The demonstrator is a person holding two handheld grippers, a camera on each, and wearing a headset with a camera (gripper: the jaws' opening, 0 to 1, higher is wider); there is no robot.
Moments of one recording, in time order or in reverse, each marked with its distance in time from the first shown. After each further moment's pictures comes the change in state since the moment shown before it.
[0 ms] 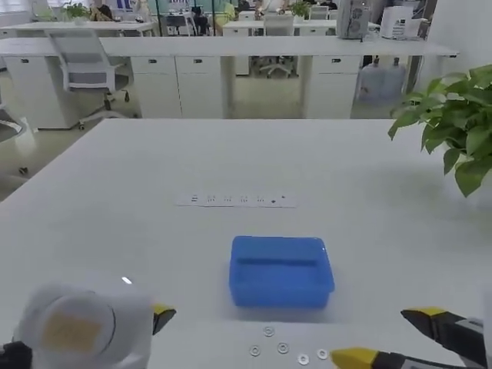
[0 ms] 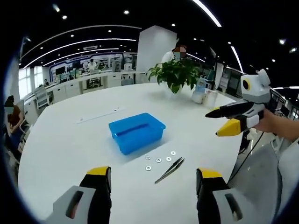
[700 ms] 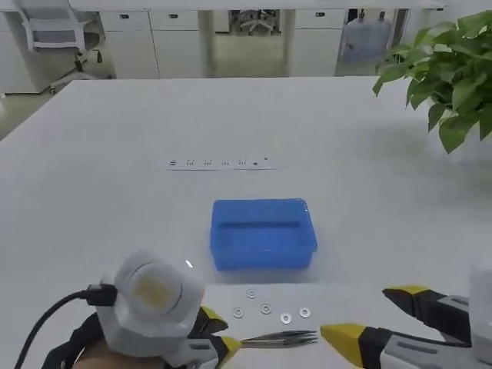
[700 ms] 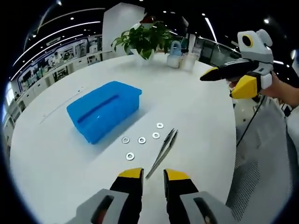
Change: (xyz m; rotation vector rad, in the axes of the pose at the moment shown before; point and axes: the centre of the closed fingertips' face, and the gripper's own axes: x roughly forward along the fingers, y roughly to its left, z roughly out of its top) left arm 0.078 -0.011 -0.058 0.179 0.257 -0.205; right arm 0.002 -0.003 -0.023 0.042 0.037 -0.004
